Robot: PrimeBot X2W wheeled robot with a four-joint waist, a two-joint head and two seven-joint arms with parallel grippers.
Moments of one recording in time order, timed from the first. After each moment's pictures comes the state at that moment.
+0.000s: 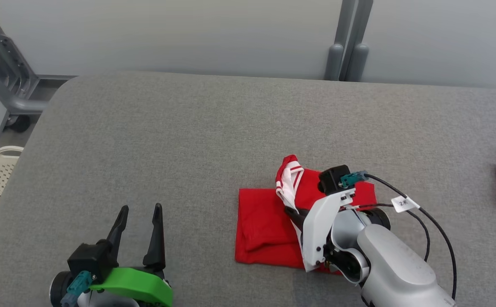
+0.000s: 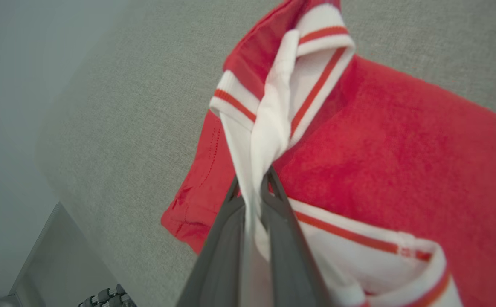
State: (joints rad) left arm -0.07 0.32 -0.49 0.10 -0.62 0.23 -0.26; right arm -0.46 -0.05 0.47 0.57 0.56 0.13 0.33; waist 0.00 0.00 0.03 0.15
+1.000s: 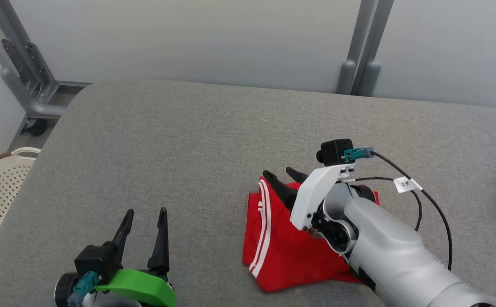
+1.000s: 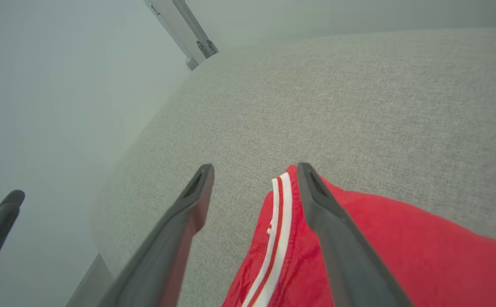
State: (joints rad) left arm -0.08 0.32 -0.51 0.14 -0.62 0.22 -0.26; right arm -0.69 -0.05 0.73 0.83 0.95 0.13 0.05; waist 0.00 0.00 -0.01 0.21
